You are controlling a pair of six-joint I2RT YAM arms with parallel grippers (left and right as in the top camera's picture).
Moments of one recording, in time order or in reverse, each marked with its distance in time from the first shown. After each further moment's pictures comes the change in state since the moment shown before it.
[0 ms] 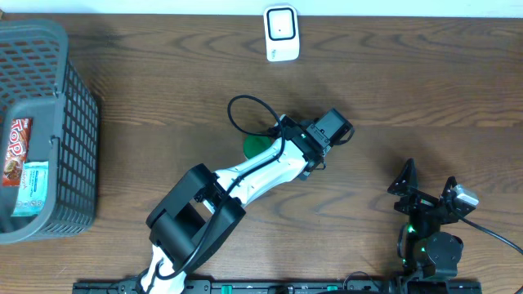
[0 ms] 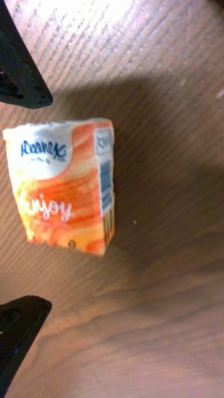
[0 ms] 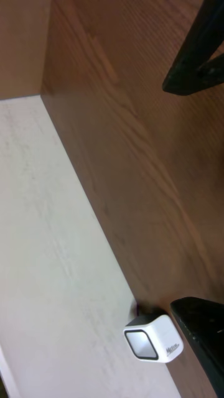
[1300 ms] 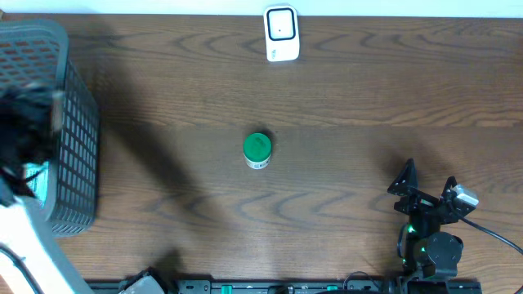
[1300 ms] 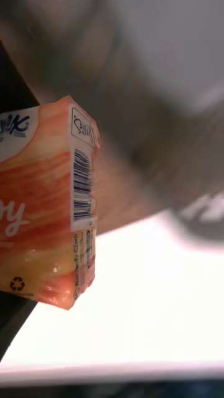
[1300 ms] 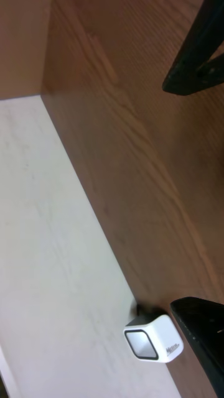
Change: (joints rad) left arm 1.416 -0.843 0.000 -0.406 0.658 0.912; right arm 0.000 0.000 0.000 0.000 0.000 0.000
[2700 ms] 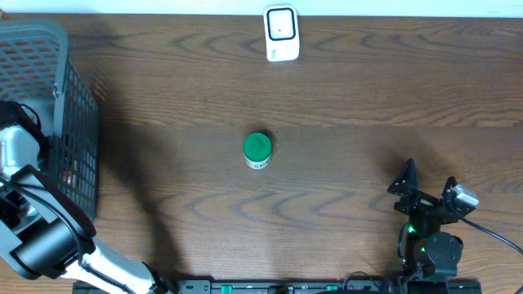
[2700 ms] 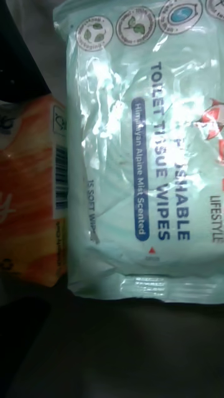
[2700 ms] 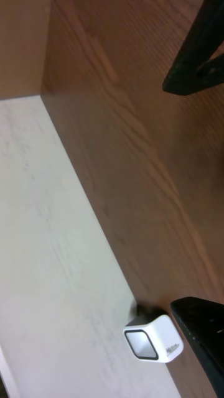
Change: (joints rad) left arm 0.118 0.718 -0.111 0.088 -0.637 -0.150; right arm 0.000 0.000 0.000 0.000 0.000 0.000
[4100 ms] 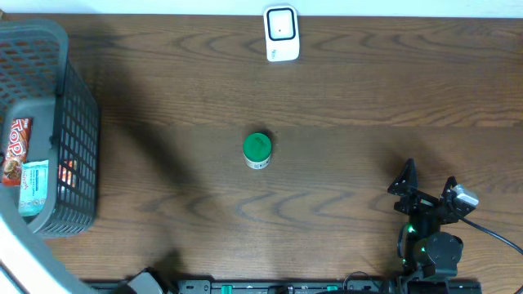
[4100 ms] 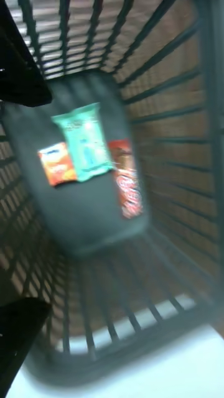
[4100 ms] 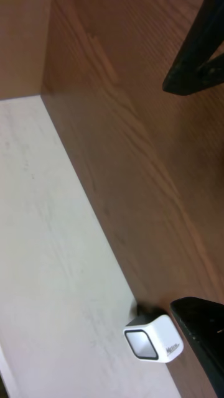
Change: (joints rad) left arm 0.000 -0.499 0.463 -0.375 -0.032 0.286; right arm 0.000 0.000 0.000 0.000 0.000 0.000
